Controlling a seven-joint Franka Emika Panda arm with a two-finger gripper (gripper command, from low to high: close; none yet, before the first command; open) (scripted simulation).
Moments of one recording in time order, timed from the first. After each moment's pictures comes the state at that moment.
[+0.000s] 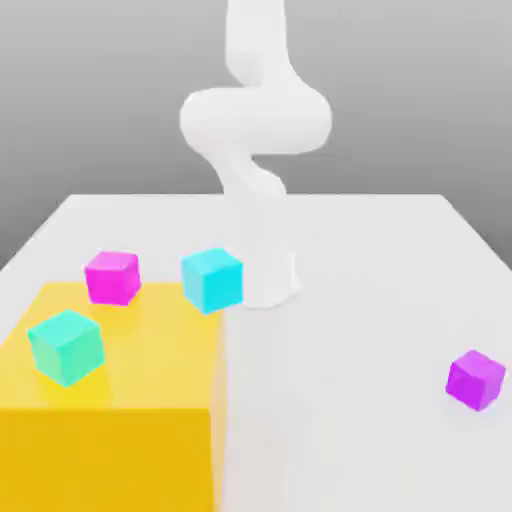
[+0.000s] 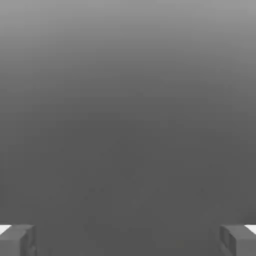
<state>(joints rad) 0.01 -0.71 0.06 -2.33 -0.02 2.34 0.83</state>
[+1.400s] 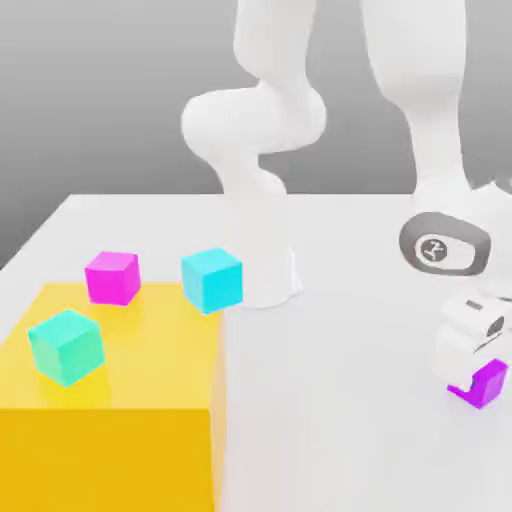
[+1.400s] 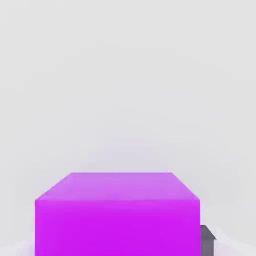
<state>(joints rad) 0.37 0.31 0.39 -2.56 -0.39 2.84 1.24</state>
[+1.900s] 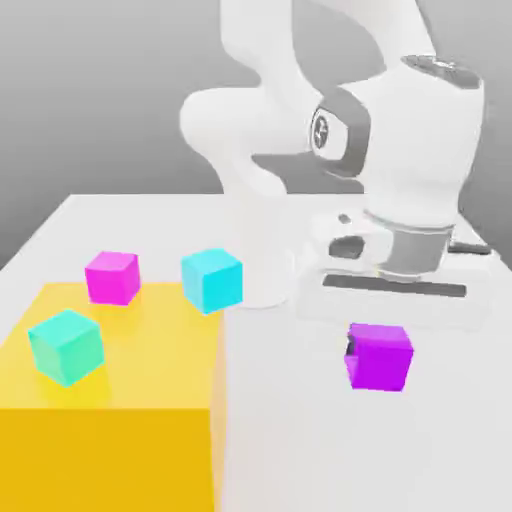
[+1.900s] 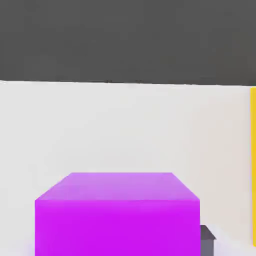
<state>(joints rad) -0.07 -0.16 0.23 -2.51 -0.10 2.36 1.24</state>
